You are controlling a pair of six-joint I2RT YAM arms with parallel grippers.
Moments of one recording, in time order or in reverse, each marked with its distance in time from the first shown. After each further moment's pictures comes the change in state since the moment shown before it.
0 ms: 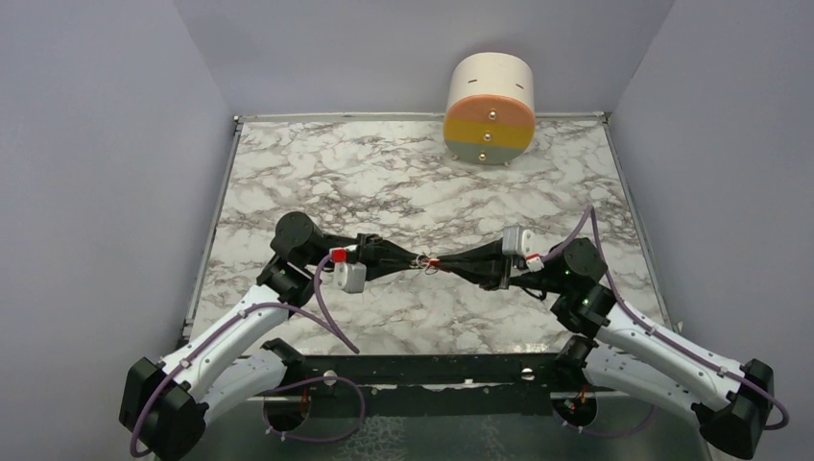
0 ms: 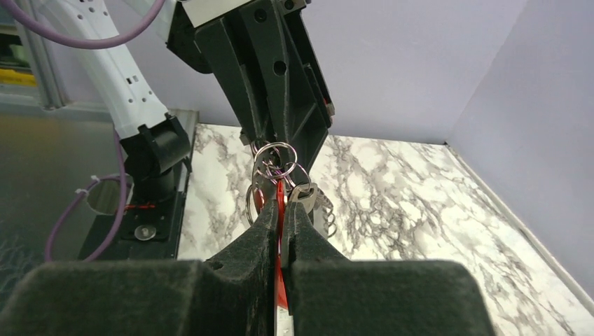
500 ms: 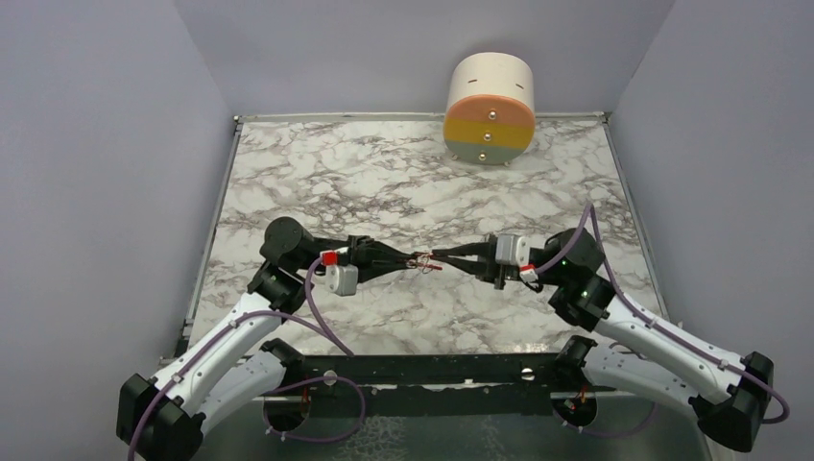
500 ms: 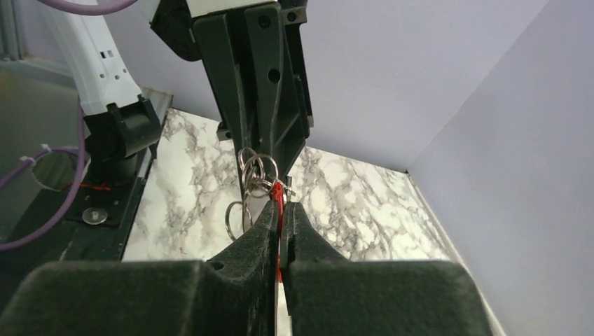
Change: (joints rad) left arm 0.014 -0.066 -0.018 -0.040 -0.003 -0.027; right arm 0.014 0.016 0.019 0.004 -0.021 -0.205
